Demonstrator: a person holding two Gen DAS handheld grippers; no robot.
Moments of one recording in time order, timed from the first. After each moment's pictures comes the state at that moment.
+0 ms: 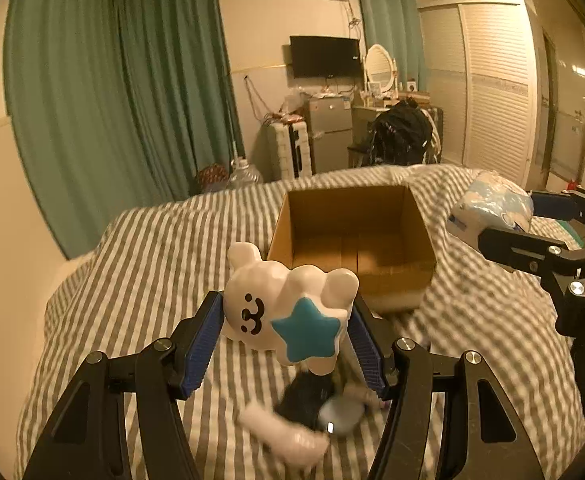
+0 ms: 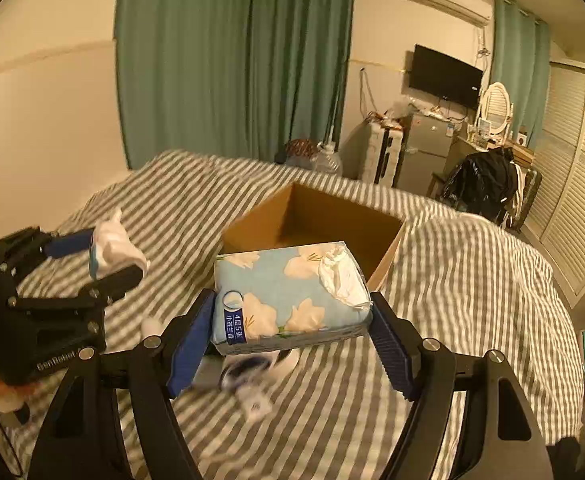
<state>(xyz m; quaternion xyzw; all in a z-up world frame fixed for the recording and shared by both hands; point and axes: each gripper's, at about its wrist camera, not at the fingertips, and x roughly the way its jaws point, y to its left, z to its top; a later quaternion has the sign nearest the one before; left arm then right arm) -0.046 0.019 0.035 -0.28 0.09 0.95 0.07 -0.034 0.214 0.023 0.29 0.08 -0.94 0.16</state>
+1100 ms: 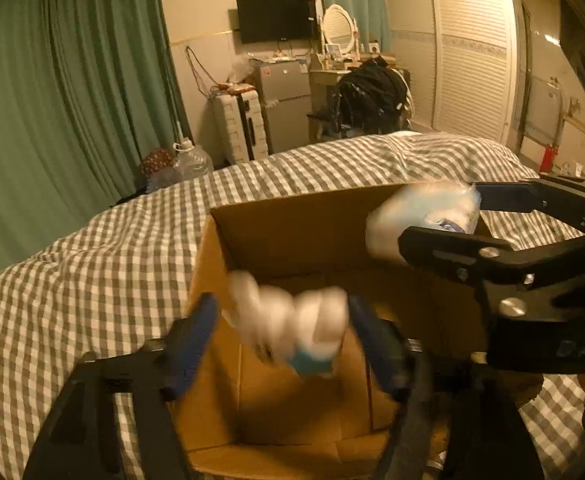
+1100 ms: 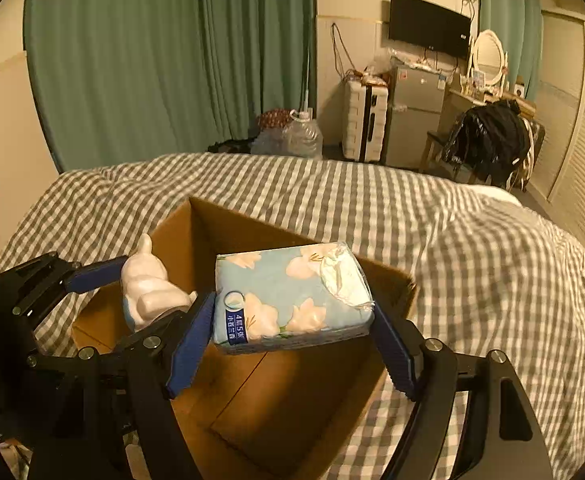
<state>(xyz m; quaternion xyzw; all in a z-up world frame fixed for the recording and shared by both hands) -0.264 0.078 -0.036 -0.34 0.12 0.92 0.14 -0.286 0.233 -0.048 0.36 0.04 -0.92 0.14</state>
